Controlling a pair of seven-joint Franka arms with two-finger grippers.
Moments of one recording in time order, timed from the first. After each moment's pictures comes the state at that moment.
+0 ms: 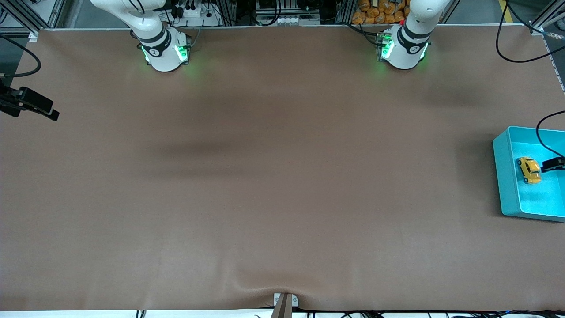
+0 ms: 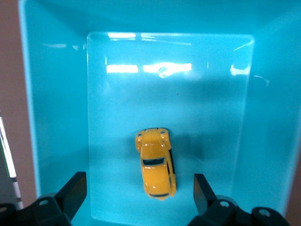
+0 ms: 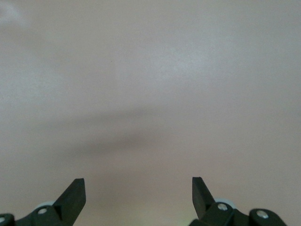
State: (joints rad) left arm 0.85 0.58 -0.37 -1.61 0.40 2.18 0.39; right arm 0.01 0.04 -0.06 -1.43 0.03 1.44 0.07
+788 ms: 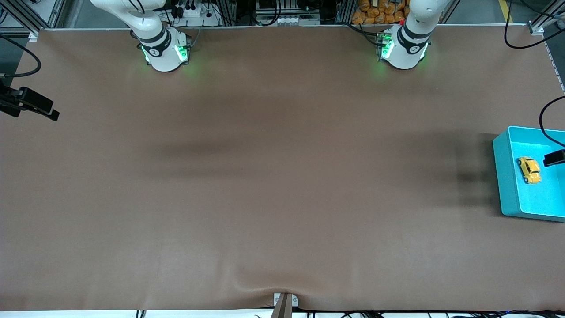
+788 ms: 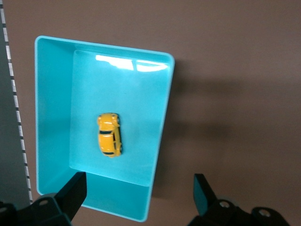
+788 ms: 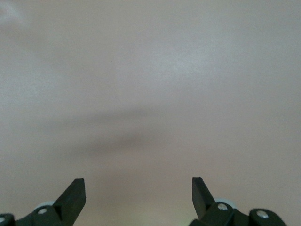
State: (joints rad) left arm 0.85 0.37 -0.62 -1.61 0.40 1.87 0.10; right arm 0.01 0.04 -0.07 -1.43 0.03 1.44 0.07
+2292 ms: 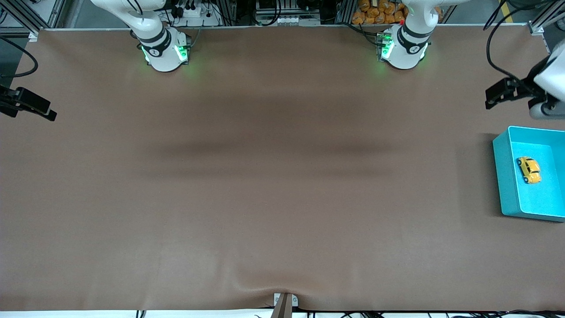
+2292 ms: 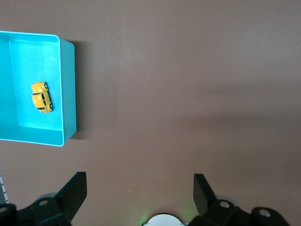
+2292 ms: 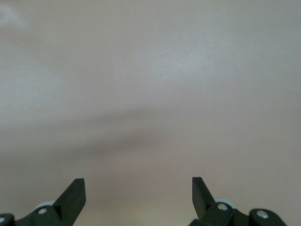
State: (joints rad) left arm 0.04 -0.03 -0.11 -1.55 0.07 1.44 -0.02; right arm -0.04 0.04 -0.02 -1.43 0.03 1.45 0.07
